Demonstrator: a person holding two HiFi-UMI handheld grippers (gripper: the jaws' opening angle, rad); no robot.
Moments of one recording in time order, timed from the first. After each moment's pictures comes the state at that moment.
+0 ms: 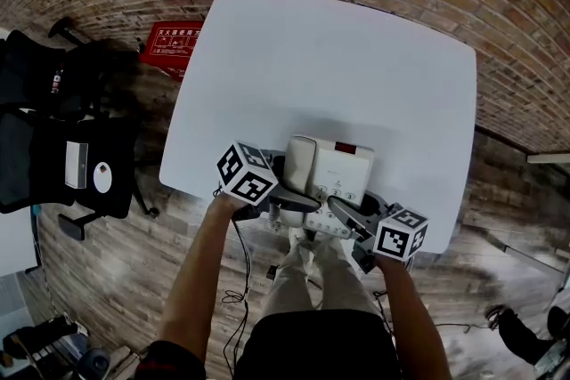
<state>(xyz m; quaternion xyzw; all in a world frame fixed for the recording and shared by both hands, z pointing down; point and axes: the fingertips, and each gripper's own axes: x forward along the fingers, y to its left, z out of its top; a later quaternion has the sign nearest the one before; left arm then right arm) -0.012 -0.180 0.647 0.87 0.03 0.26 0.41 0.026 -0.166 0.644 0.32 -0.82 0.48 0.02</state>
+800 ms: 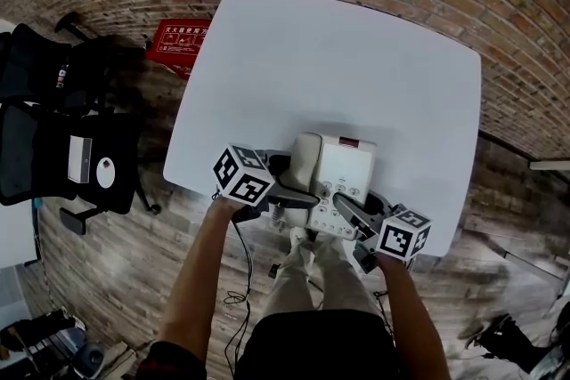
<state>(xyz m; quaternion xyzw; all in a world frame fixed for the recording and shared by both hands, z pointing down) -0.026 -0.188 0.645 0.88 -0.02 0.25 0.40 0.031 -0.169 0.644 0.33 -0.81 0.49 0.01</state>
